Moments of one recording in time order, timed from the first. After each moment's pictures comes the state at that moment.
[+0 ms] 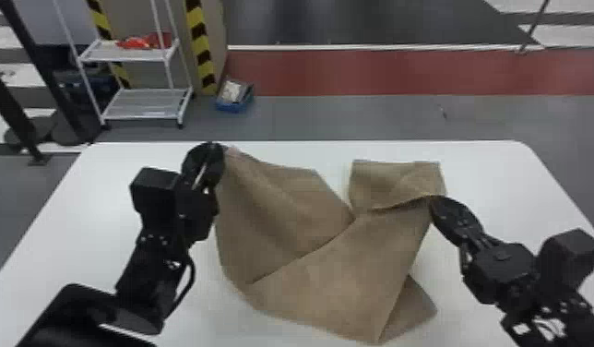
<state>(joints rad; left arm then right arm) 0.22 0.18 -0.16 -2.00 -0.02 0.19 0.12 0.43 -0.24 -0.05 -2.02 -0.17 0.09 0.24</state>
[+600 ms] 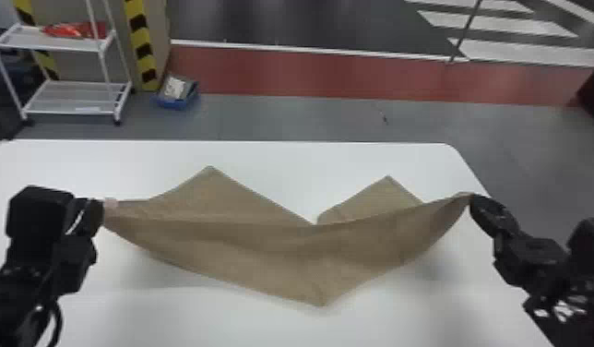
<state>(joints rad) 0.33 0.20 -0.05 -2.24 -0.13 0.70 0.10 0.38 -0.24 -0.38 -1.93 -0.28 0.19 0.28</state>
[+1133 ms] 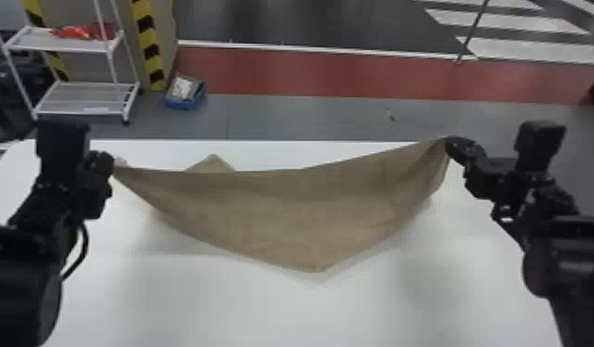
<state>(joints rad) -0.02 0.19 -0.05 -1.98 -0.07 0.78 0.11 -0.11 -0.27 -0.23 -1.66 -0.09 0.42 0.28</state>
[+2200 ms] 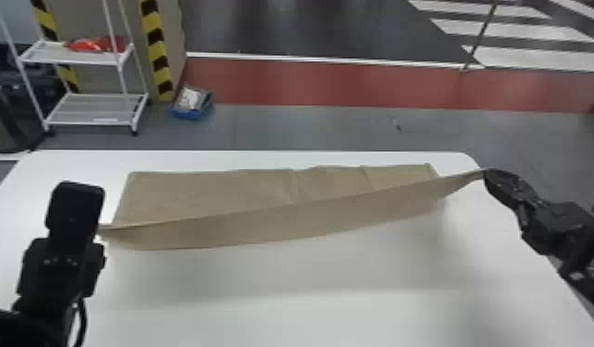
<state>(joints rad) 0.24 0.17 -0.13 -2.28 -0.22 1.03 0.26 0.16 -0.35 -0.40 -1.70 -0.20 0.12 0.54</state>
